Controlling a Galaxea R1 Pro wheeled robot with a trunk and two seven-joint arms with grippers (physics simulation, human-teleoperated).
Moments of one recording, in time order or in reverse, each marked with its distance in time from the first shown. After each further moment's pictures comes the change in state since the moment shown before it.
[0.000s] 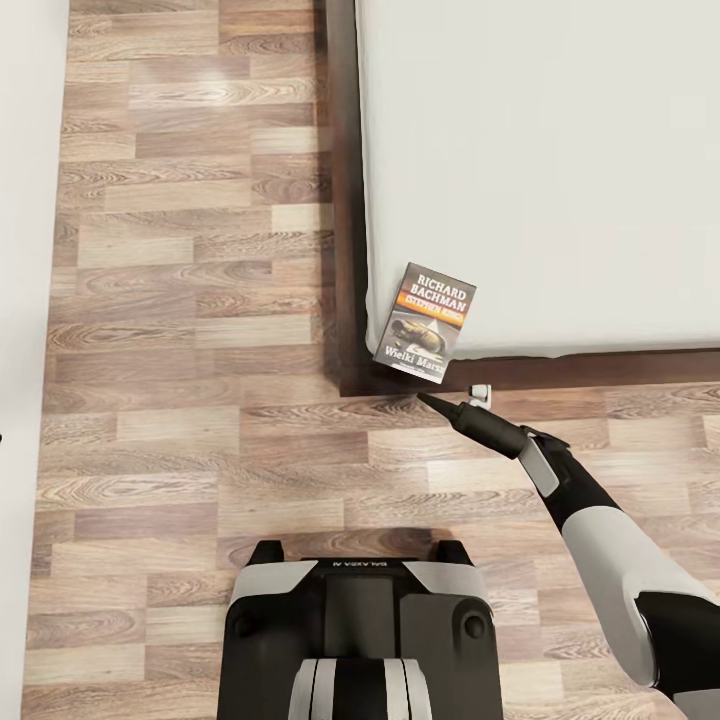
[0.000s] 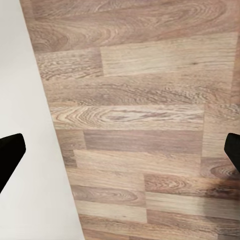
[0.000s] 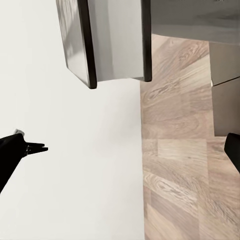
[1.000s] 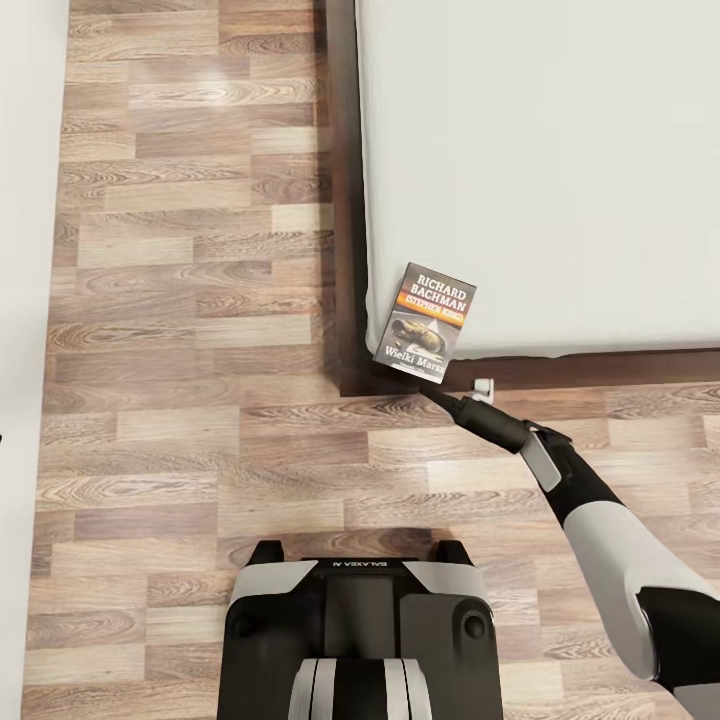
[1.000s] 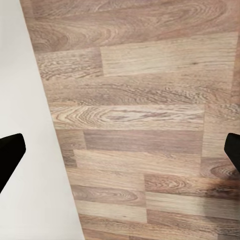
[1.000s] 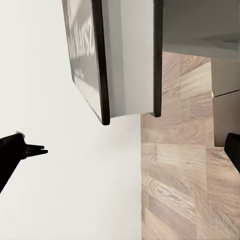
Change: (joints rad) left arm 0.000 0.000 0.000 0.001 0.000 0.000 0.000; right arm -0.014 -0.005 -0.002 -0.008 -0.002 -0.001 0.000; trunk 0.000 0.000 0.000
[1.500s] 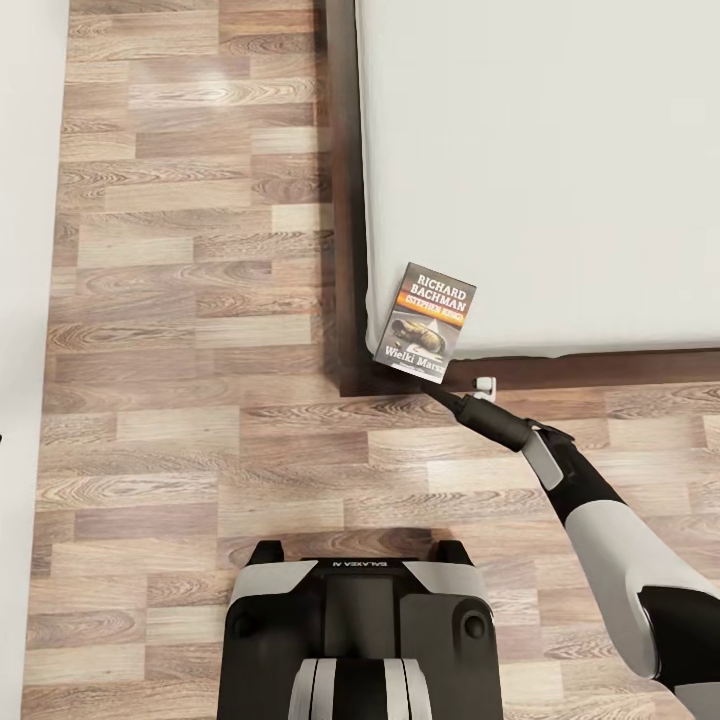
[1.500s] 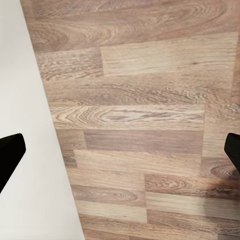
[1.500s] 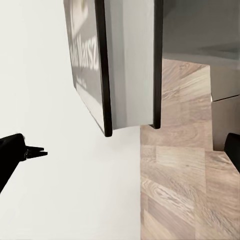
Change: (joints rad) left arm 0.000 0.000 0.000 0.000 0.000 0.000 0.001; right arm -0.003 -0.004 -0.004 -0.004 -0.003 0.000 0.000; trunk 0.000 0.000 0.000
